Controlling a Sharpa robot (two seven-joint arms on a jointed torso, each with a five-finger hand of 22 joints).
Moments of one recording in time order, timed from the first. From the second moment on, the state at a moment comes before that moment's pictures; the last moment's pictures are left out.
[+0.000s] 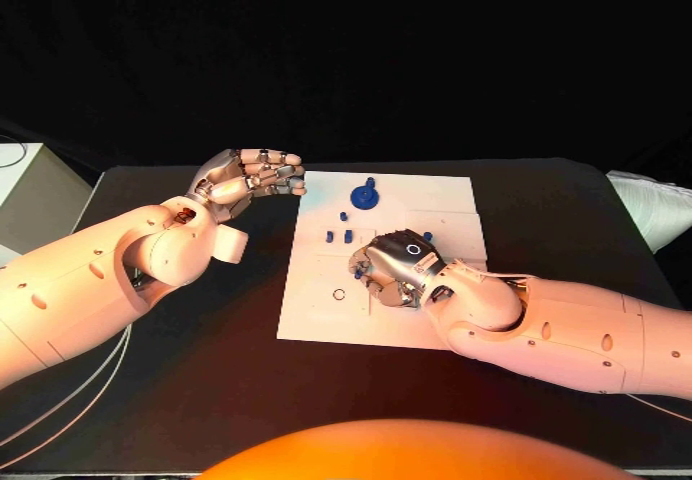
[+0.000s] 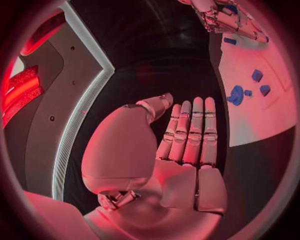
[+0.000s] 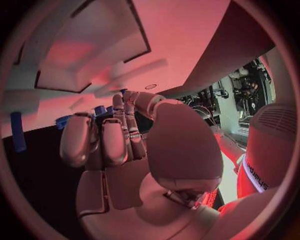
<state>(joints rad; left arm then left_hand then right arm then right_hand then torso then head) 0.92 -0.84 0.35 1.46 -0.30 -0.07 0.28 1.37 -0.19 0.61 0.04 0.05 0.89 0.20 0.22 0.36 1.08 0.16 0.10 0.07 0.99 0.12 0.30 0.28 0.18 0.84 0.23 0.32 0.42 1.03 -0.73 -0.13 1.63 -1.91 -0.54 -0.25 1.31 -0.26 0.70 0.02 0.21 1.02 0.14 0.22 0.40 1.19 0.08 0.06 0.08 1.47 -0.01 1.28 1.10 0.08 1.43 0.09 1.19 1.16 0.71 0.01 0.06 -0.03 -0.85</state>
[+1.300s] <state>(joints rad) 0.92 -0.84 0.35 1.45 -0.30 -0.06 0.28 1.37 -0.19 0.61 0.04 0.05 0.89 0.20 0.22 0.36 1.08 0.16 0.09 0.07 0.99 0.12 0.29 0.29 0.18 0.84 0.23 0.31 0.42 1.15 -0.92 -0.10 1.72 -1.69 -0.55 -0.22 1.31 -0.29 0.64 0.03 0.23 0.97 0.14 0.15 0.37 1.16 0.09 0.08 0.08 1.46 0.00 1.28 1.08 0.10 1.42 0.09 1.14 1.13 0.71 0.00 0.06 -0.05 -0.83</state>
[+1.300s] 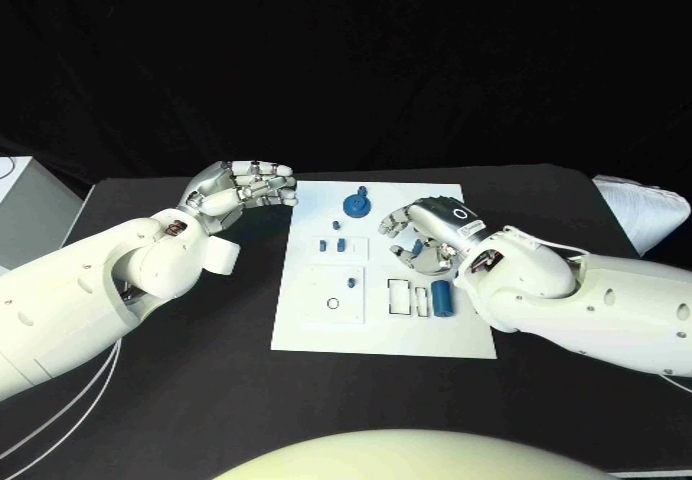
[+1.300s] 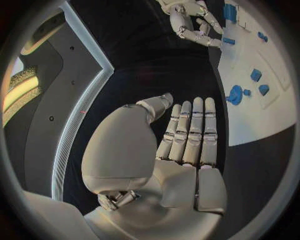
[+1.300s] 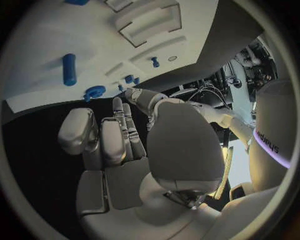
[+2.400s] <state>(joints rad) 0.91 -0.84 0.34 1.45 -0.31 -0.06 0.28 1.37 -0.19 0.61 0.04 0.05 0.89 0.20 0.22 0.36 1.08 0.16 0.09 0.07 0.99 0.12 0.29 0.29 0.18 0.84 0.23 0.30 0.42 1.21 -0.92 -0.10 1.61 -1.71 -0.25 -0.21 1.37 -0.25 0.47 0.08 0.25 0.99 0.12 0.14 0.36 1.11 0.08 0.11 0.09 1.46 0.00 1.32 1.11 0.10 1.44 0.09 1.14 1.15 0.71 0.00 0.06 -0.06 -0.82</state>
